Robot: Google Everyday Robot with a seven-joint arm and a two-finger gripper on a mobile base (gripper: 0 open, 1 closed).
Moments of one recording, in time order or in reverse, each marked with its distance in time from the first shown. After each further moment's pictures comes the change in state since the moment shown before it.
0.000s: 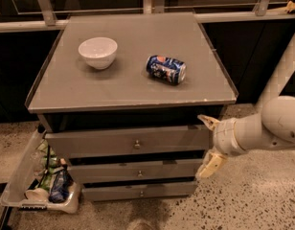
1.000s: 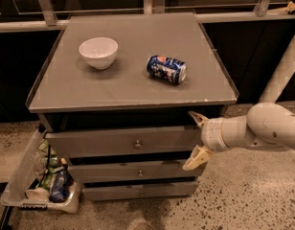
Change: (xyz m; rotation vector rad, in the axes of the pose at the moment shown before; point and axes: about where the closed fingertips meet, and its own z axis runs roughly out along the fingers) arm -0.007 -0.026 0.050 0.058 -0.111 -0.025
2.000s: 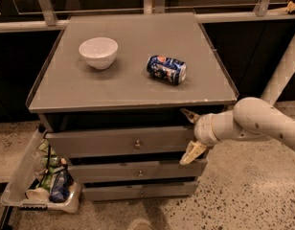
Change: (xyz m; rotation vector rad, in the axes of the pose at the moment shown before) arm 0.013 -0.022 0.040 -0.038 0.000 -0.111
